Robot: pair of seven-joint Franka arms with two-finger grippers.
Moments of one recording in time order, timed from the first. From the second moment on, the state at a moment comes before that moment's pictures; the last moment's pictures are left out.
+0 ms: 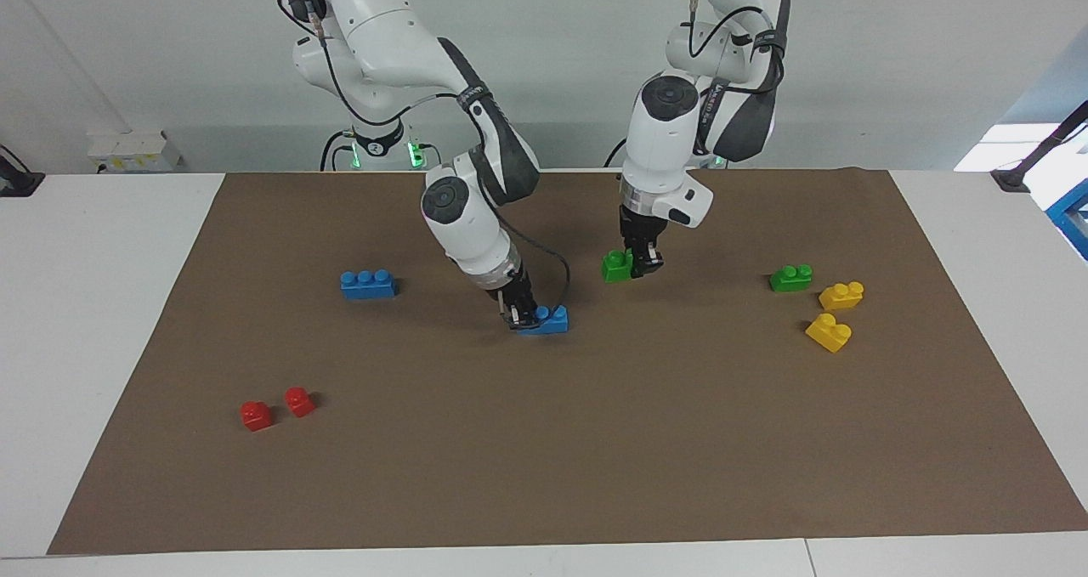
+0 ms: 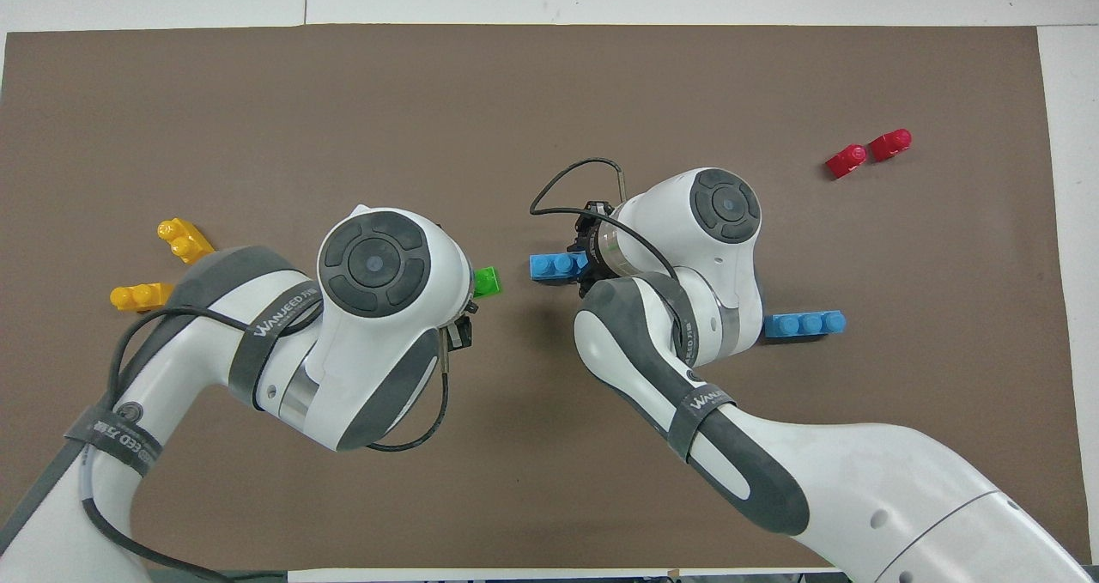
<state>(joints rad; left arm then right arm) -0.55 0.09 -0.07 -1.96 0.06 2.10 -2.40 0.37 0.41 0.13 -1.88 0.37 2.41 1.77</state>
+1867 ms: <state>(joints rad) -0.68 0.37 -0.07 -1.78 0.16 2.20 -2.45 0.33 0.41 0.13 -1.91 0.47 2.42 1.66</state>
